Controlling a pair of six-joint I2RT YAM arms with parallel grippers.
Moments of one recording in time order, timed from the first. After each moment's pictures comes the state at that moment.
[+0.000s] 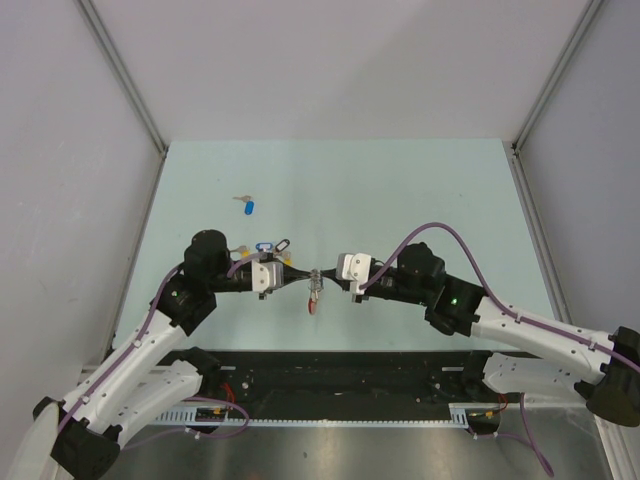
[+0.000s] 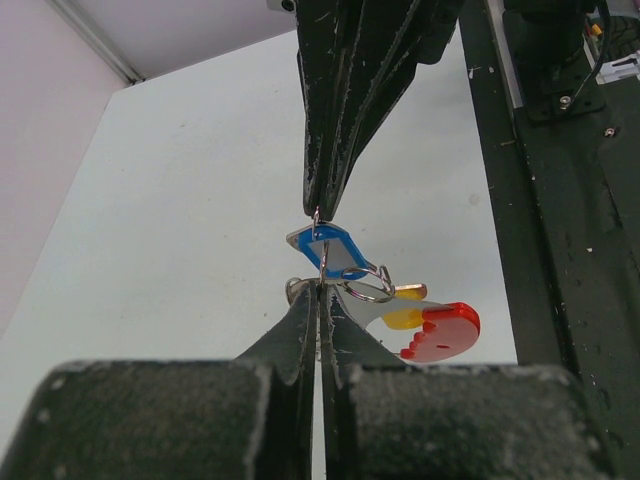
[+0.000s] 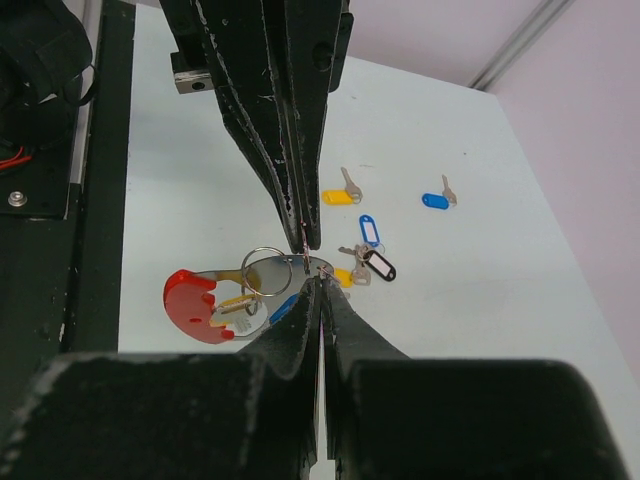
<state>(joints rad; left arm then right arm) -0.54 0.77 0.68 -0.18 0.89 0.58 1.04 1.01 0.79 0.10 -0.27 -0.46</state>
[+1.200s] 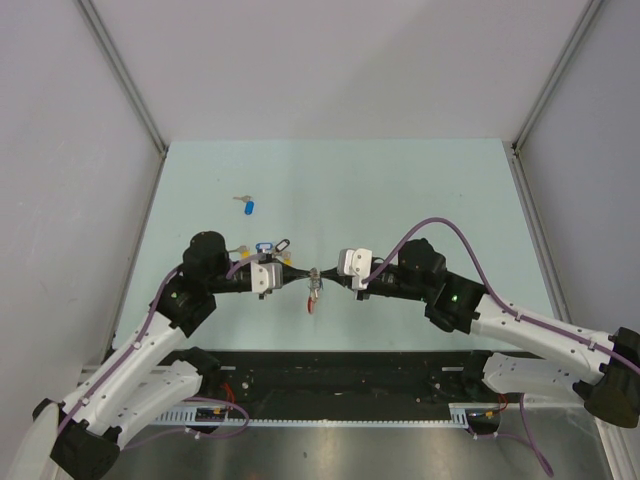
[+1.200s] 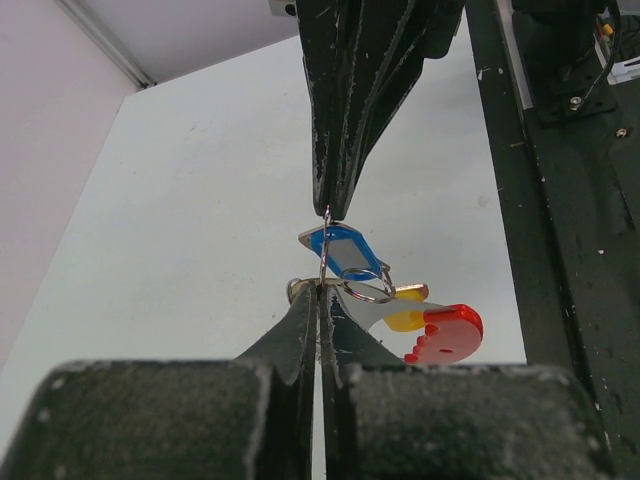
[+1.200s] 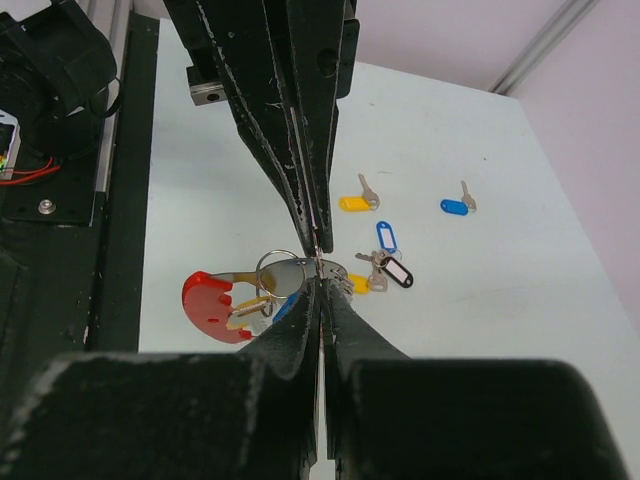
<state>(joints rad) -0.54 0.76 0.67 -0.16 0.87 0.58 1.02 1.02 0.80 0.09 -0.33 -0.42</state>
